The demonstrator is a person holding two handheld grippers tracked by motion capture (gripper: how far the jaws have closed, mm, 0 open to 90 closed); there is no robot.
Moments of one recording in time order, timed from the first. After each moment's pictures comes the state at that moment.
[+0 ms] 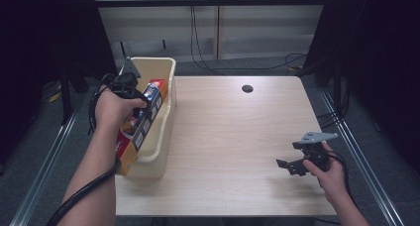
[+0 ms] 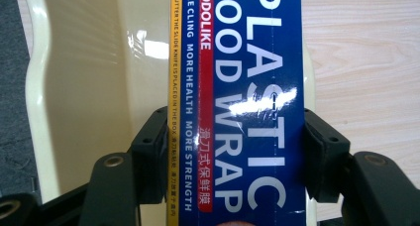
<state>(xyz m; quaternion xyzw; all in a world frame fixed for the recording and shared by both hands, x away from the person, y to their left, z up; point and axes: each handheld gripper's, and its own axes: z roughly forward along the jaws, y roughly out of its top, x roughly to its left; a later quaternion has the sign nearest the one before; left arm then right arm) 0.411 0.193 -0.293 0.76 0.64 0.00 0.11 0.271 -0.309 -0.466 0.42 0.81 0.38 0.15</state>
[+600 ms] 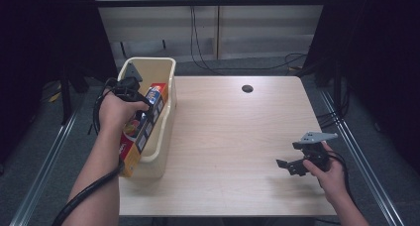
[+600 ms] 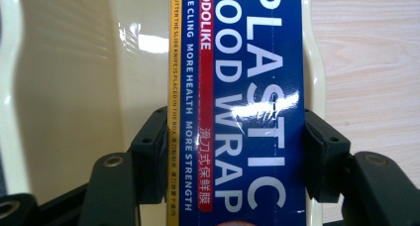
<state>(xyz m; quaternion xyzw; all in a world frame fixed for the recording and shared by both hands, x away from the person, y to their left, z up) 0.415 0.192 -0.308 0.75 0.65 -0.02 0.11 0.271 -0.309 -0.466 0.42 0.81 0.38 0.15</state>
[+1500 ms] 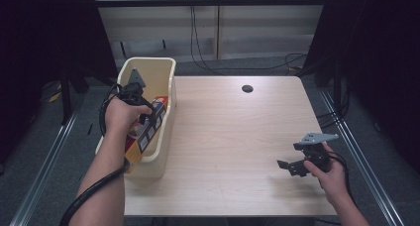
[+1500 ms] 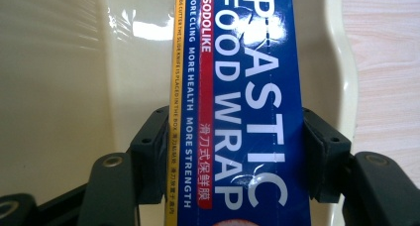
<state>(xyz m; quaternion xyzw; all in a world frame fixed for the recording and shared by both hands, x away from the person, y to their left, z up) 0.421 0.190 -0.331 0.75 0.66 -0.03 0.09 0.270 -0.312 -0.469 0.43 0.81 0.38 0.15</state>
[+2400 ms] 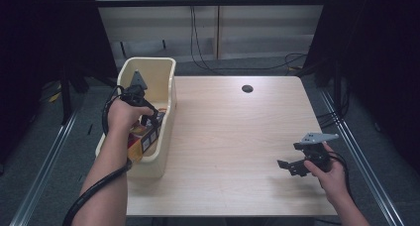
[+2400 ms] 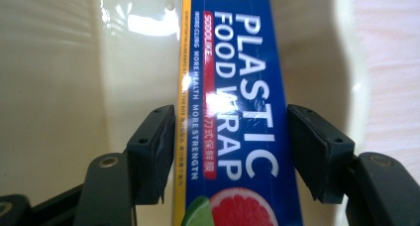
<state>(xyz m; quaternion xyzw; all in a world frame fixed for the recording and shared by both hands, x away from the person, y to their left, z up) 0.424 0.188 -0.334 0.74 0.66 -0.04 0.10 0.270 -0.312 -0.468 0.43 0.81 0.38 0.15</state>
